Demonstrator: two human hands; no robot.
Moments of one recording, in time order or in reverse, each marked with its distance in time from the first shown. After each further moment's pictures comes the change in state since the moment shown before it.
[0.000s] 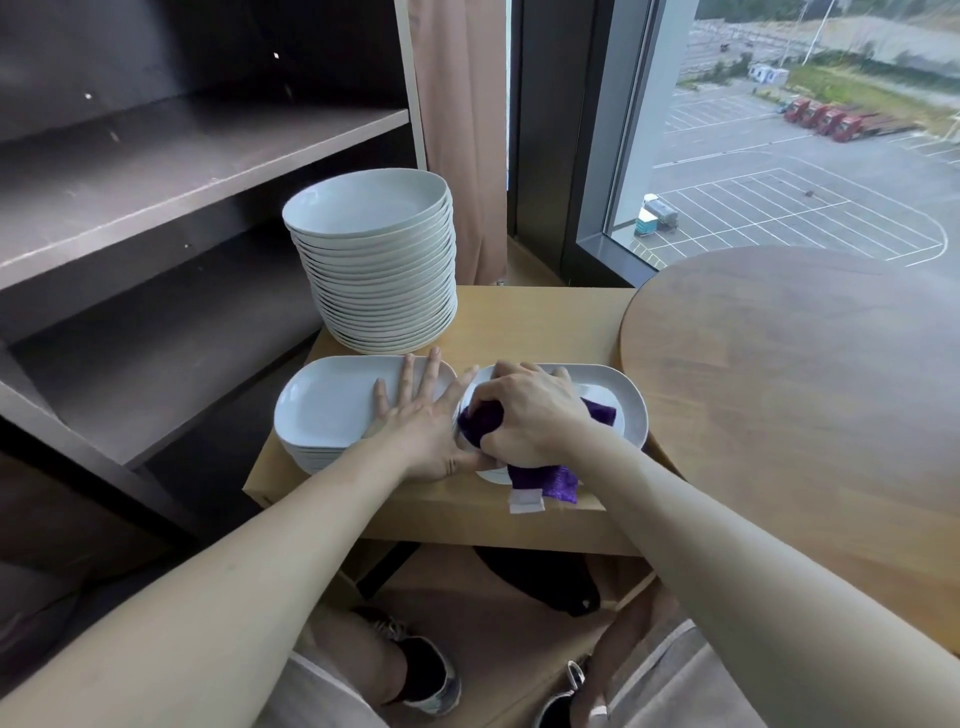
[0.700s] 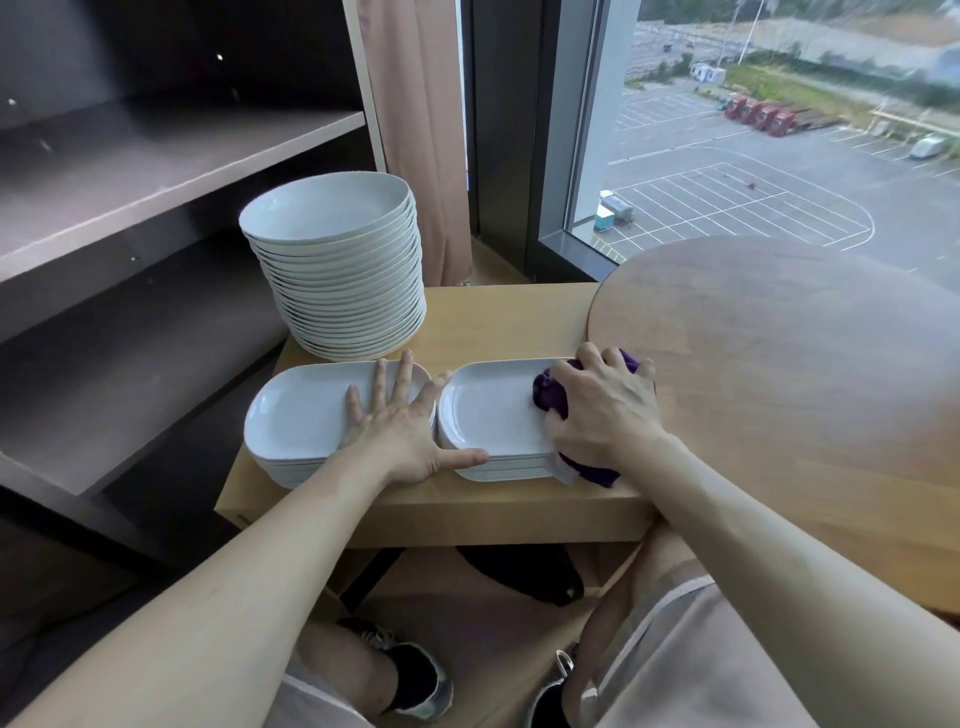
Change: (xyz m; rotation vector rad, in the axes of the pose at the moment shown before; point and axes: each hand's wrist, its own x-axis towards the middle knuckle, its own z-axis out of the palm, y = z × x) left_hand -0.001 0.004 0.001 0.036 0.014 -0.045; right_hand -0.047 0.063 -0.004 -0.303 0.223 0.328
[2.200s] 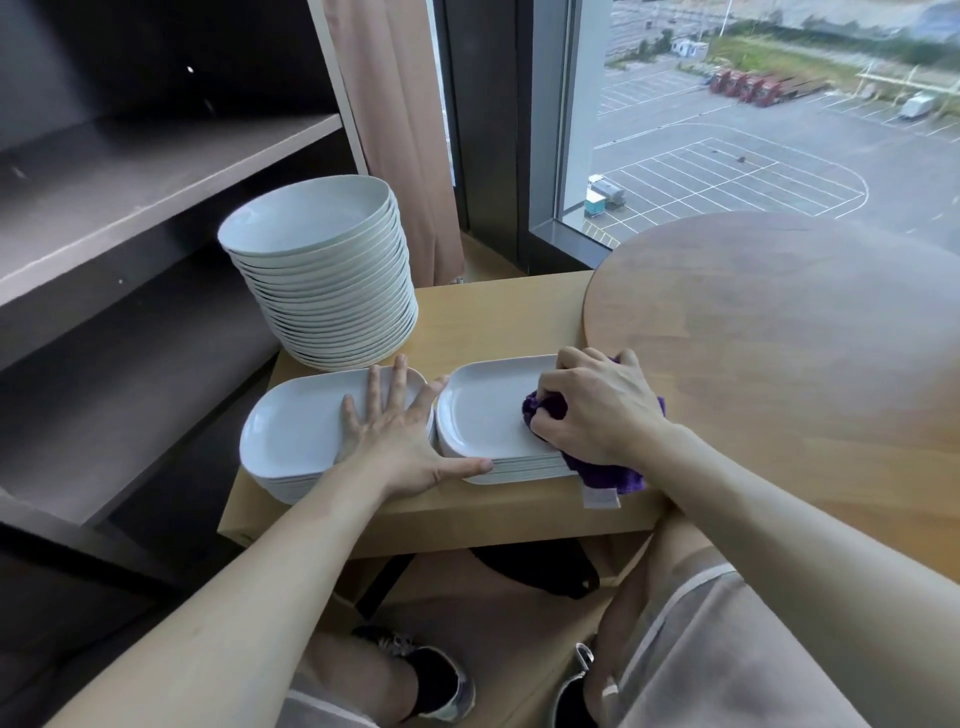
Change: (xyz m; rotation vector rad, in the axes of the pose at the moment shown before) left_hand -0.001 -0.003 0.002 -0.021 0.048 0.020; right_hand -0.002 -0.002 -0.005 0.156 -0.004 -0.089
